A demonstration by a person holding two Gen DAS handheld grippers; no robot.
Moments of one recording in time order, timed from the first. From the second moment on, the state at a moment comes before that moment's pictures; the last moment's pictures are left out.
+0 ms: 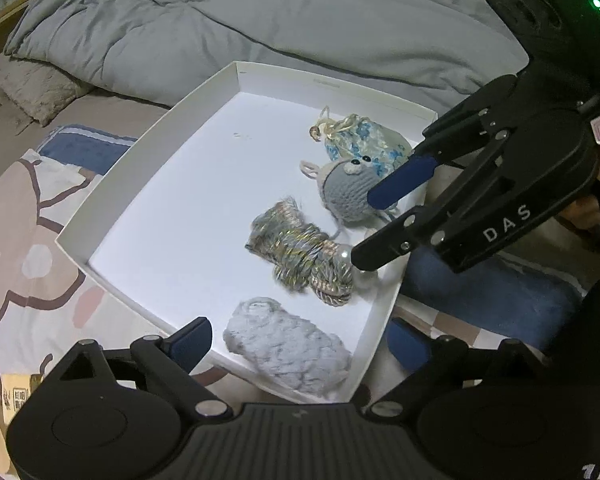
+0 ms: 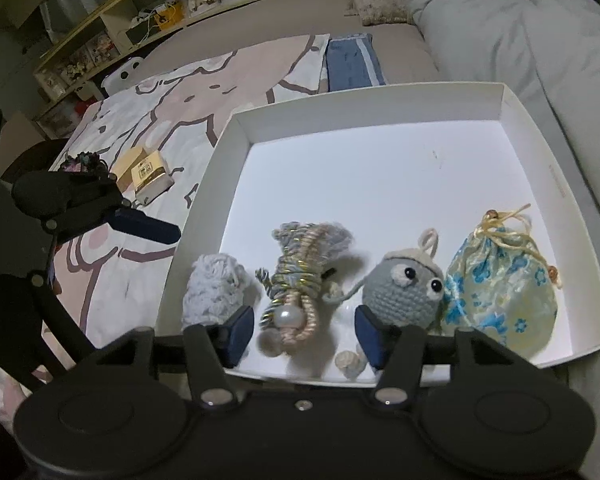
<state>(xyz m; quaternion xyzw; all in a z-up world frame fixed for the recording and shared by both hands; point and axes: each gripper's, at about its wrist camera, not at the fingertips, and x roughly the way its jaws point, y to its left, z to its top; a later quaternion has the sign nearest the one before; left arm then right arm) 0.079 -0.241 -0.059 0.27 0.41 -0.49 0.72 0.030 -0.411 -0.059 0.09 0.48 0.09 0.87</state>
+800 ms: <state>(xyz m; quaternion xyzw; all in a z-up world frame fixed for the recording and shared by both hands) 0.060 -0.185 0.005 0.14 0.39 -0.40 0.82 -0.013 -0.407 0.004 0.07 0.42 0.05 0.90</state>
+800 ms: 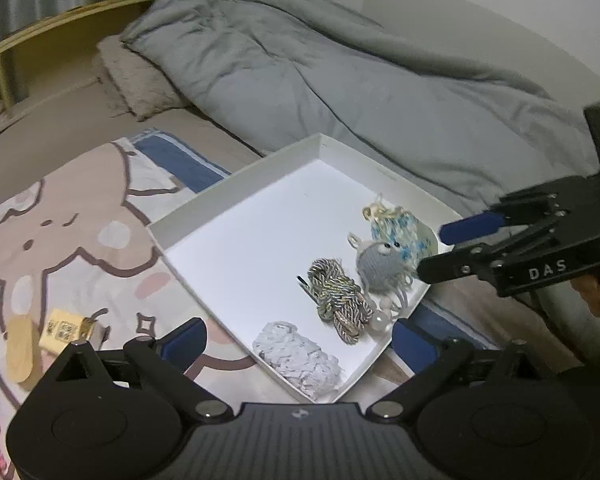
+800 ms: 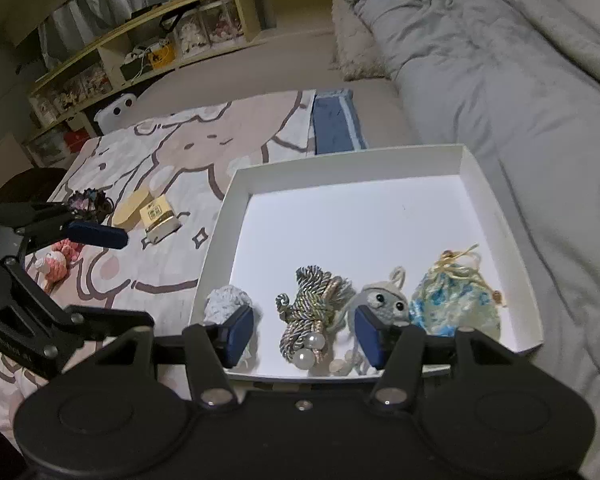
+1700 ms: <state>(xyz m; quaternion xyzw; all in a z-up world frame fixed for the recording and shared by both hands) 0.023 -0.148 0.021 0.06 0.38 -0.32 0.87 -0.070 -0.400 0.029 0.05 0.37 -0.01 0.93</state>
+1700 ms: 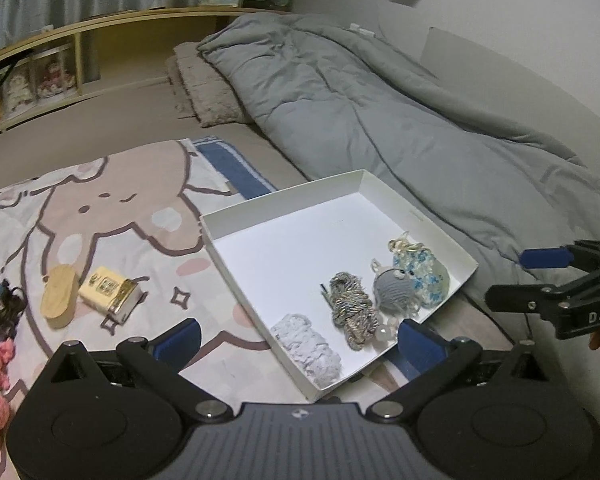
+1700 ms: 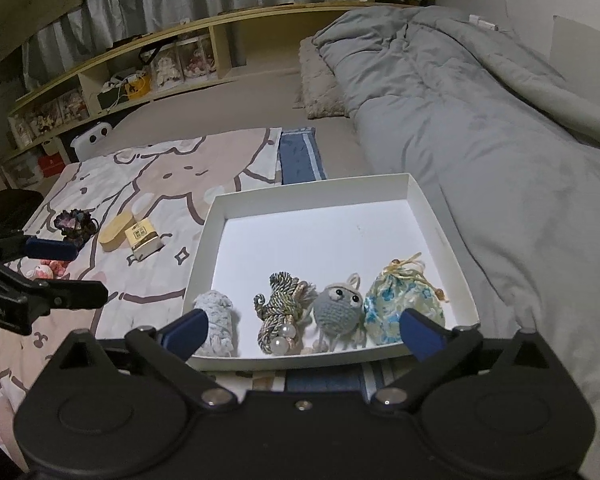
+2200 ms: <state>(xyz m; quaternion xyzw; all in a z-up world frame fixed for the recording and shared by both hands) 0.023 -0.129 0.015 0.04 0.38 -0.27 0.88 -0.076 -0.395 0.019 0.07 0.36 -0.03 0.93</state>
